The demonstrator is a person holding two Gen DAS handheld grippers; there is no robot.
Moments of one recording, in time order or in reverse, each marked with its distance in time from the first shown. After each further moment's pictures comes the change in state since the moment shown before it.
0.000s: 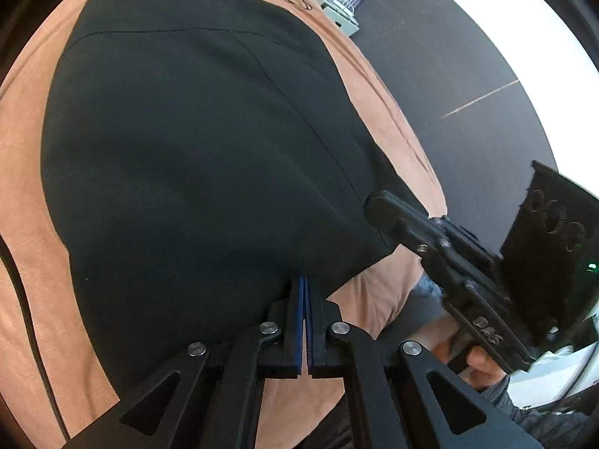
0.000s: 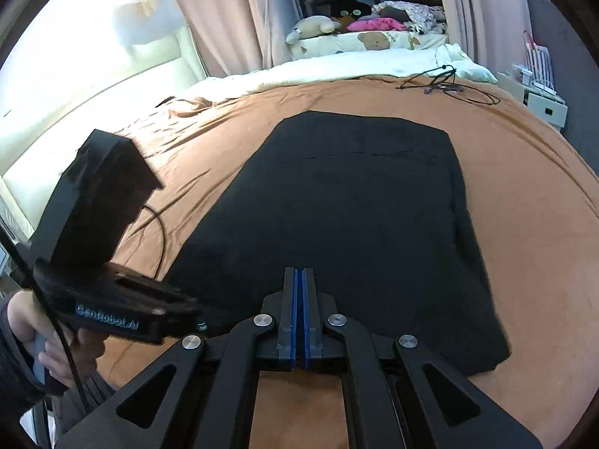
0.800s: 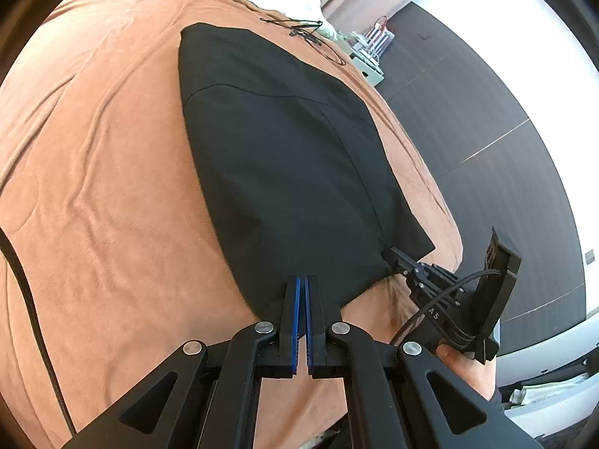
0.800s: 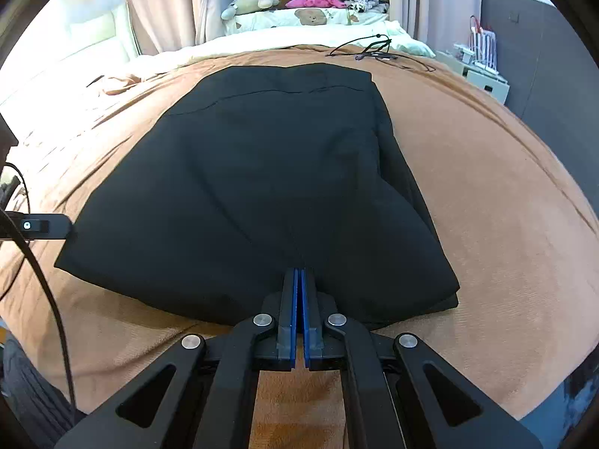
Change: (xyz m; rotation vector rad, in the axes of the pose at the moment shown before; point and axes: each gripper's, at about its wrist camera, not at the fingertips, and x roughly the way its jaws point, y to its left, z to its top) left arm -0.082 0.033 -0.027 -0.050 -0.185 0.100; right arm 0.011 -0.005 -0.032 0.070 0.058 -0.283
